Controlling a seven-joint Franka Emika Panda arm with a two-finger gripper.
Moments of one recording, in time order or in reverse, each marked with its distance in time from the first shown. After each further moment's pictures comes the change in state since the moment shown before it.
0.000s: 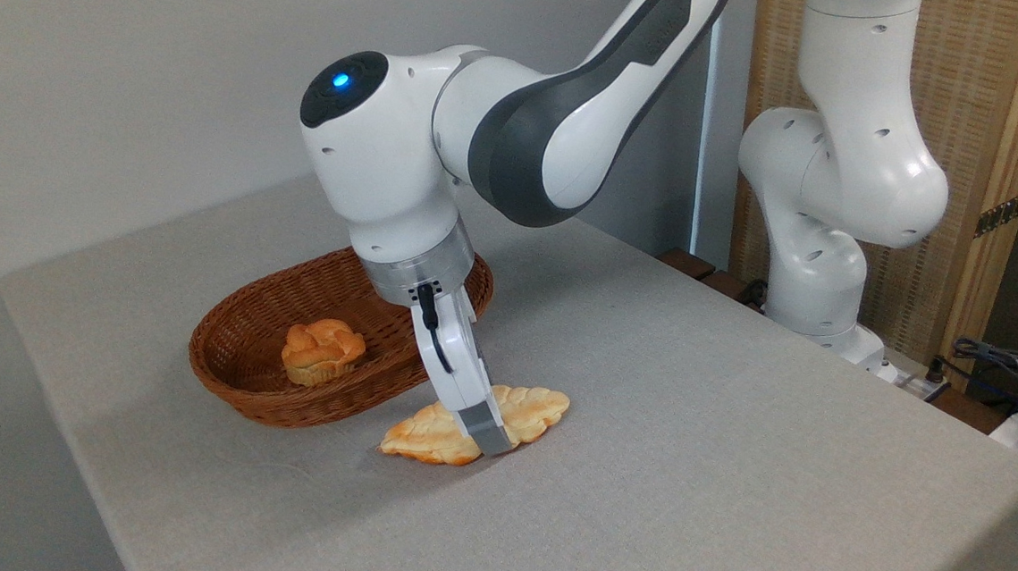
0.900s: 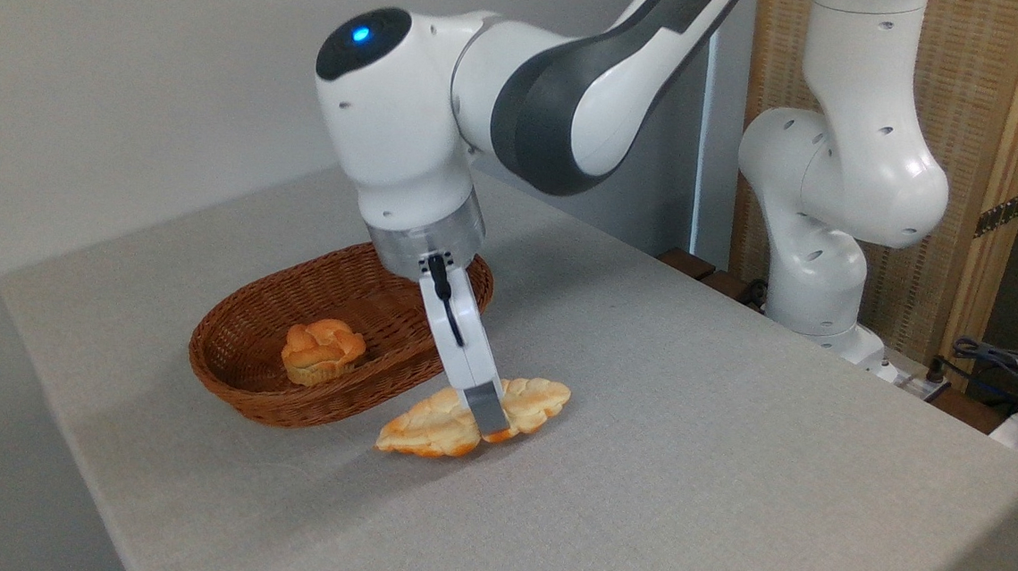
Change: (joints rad) arm 0.006 -0.062 0.021 0.007 0.001 -0.001 0.000
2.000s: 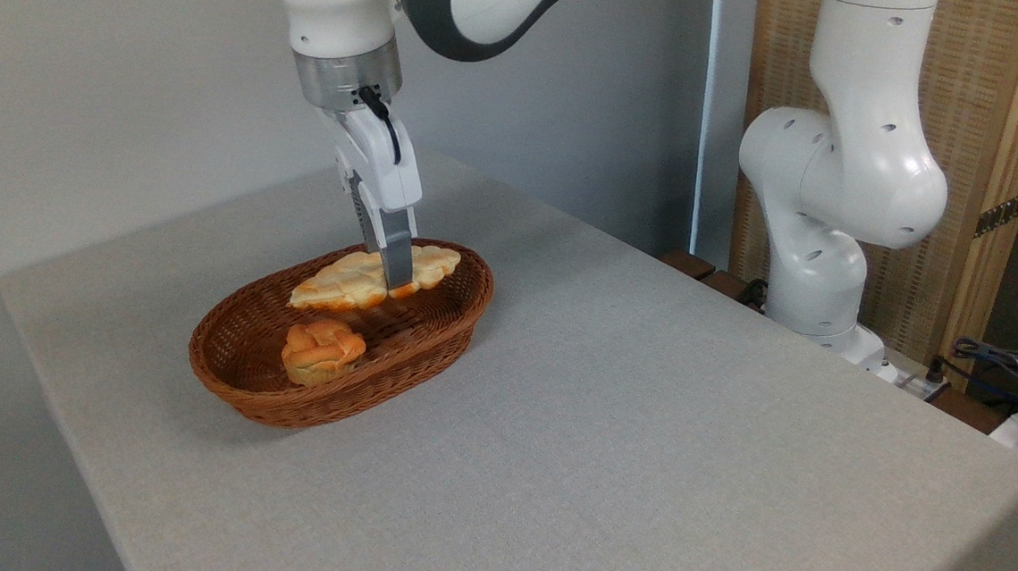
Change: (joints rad) arm -0.025 -0.065 -0.265 0.082 -0.108 -0.008 -0.521
